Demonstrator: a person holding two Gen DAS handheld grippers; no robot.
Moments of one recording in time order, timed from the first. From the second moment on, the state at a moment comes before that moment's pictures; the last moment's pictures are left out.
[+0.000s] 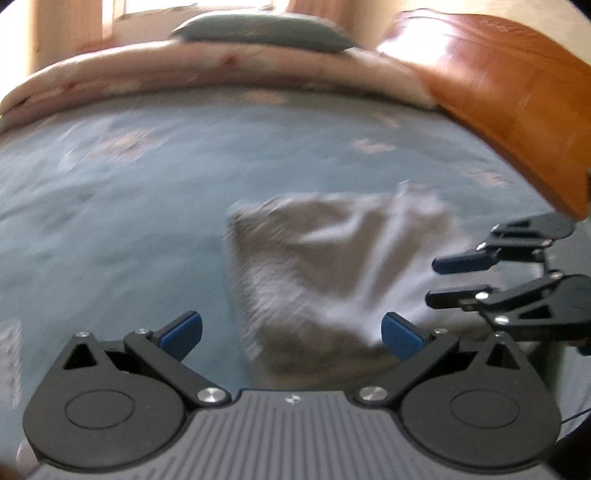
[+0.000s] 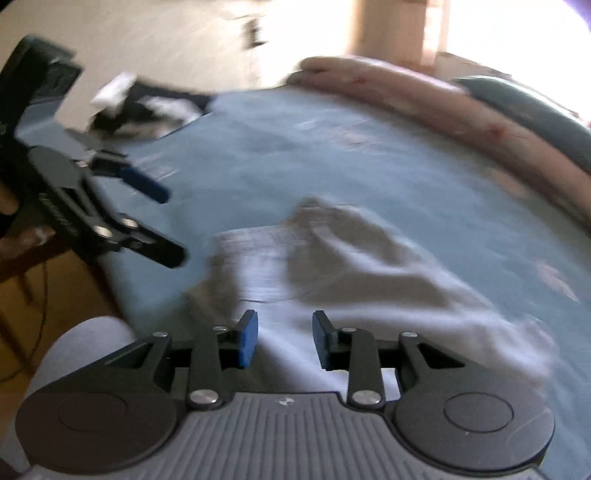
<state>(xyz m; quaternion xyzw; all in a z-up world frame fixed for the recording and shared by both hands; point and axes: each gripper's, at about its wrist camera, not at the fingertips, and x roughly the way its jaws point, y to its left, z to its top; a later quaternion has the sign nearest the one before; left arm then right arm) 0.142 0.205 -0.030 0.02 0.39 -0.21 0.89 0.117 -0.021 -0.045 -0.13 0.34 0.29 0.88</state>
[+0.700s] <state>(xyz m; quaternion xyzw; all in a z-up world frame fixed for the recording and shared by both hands) 0.202 0.155 -0.063 0.05 0.42 -0.23 0.88 0.089 -0.182 -0.085 0.03 0.39 0.15 0.91</state>
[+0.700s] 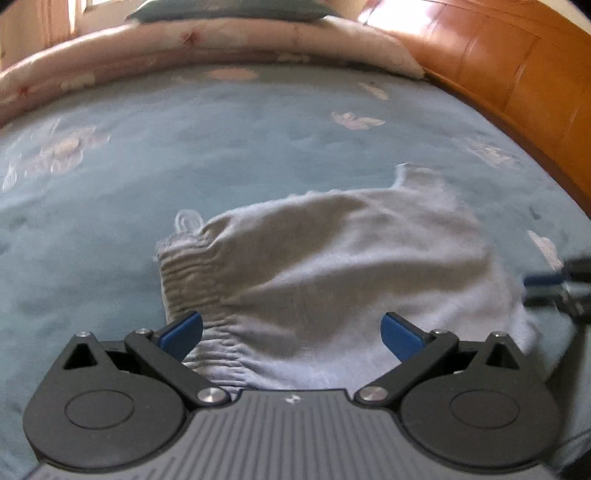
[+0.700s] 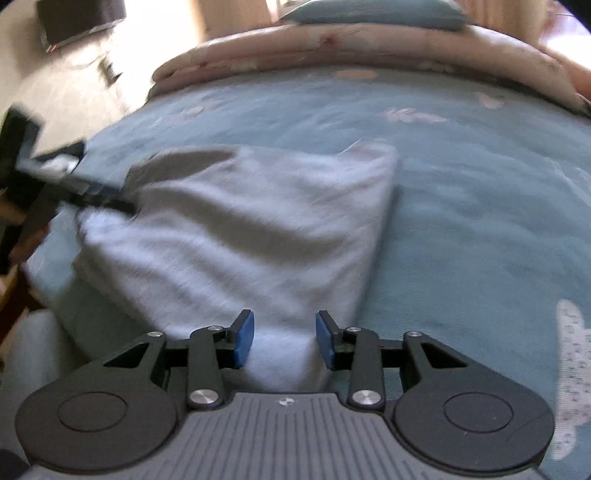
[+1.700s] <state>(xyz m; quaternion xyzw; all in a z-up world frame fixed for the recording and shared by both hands) 0.086 -0.018 -0.116 0.42 0.28 -0.29 0.81 0.016 -0.145 -0.110 -0.19 0.32 0.17 0.91</state>
